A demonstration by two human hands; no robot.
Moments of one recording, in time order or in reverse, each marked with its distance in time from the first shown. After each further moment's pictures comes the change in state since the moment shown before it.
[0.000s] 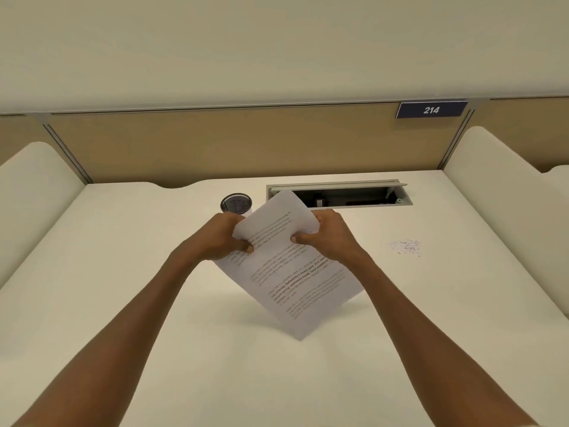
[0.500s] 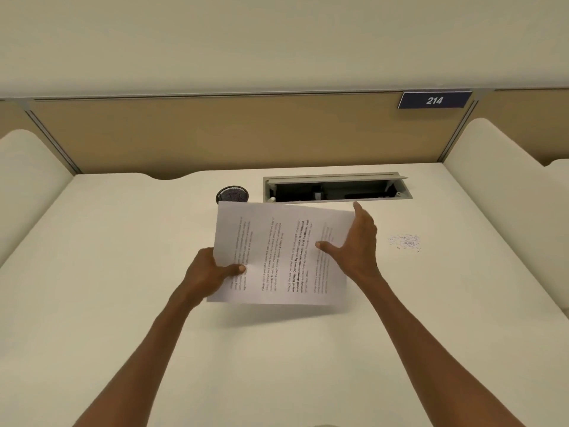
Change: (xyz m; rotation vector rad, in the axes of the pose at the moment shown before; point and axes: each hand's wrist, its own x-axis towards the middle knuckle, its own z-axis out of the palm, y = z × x) left_hand -0.030 -0.051 0.069 -0.544 0.156 -0.319; right_hand -0.009 0.079 0.006 -0.229 0.413 0.109
